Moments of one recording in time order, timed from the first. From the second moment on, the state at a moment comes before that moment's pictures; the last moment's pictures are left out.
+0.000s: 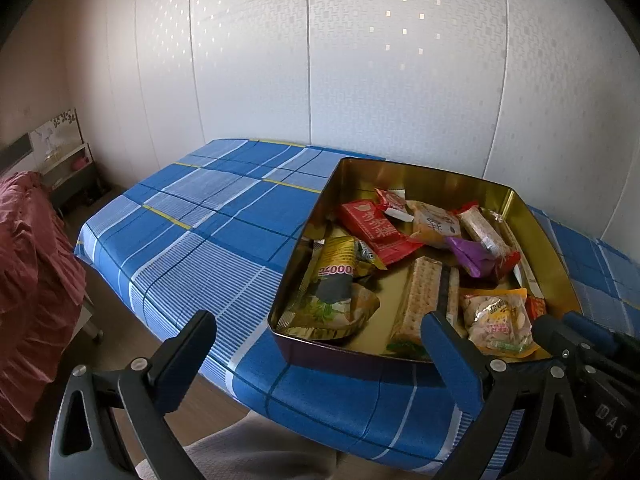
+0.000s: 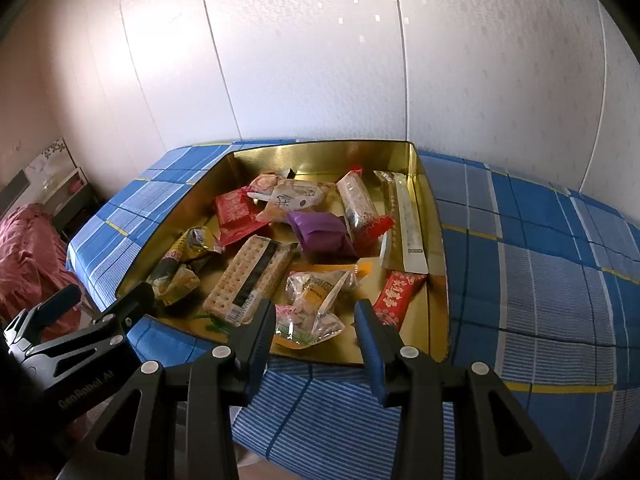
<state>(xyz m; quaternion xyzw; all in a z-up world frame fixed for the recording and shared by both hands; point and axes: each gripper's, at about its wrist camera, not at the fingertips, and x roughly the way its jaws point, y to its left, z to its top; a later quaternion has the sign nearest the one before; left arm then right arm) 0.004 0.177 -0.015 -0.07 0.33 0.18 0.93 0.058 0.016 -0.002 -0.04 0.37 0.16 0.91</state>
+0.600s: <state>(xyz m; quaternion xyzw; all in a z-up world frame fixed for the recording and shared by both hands) 0.006 0.176 -0.015 -0.07 0.33 0.17 0.93 0.057 0.013 -0.002 -0.03 0.38 0.16 0.91</state>
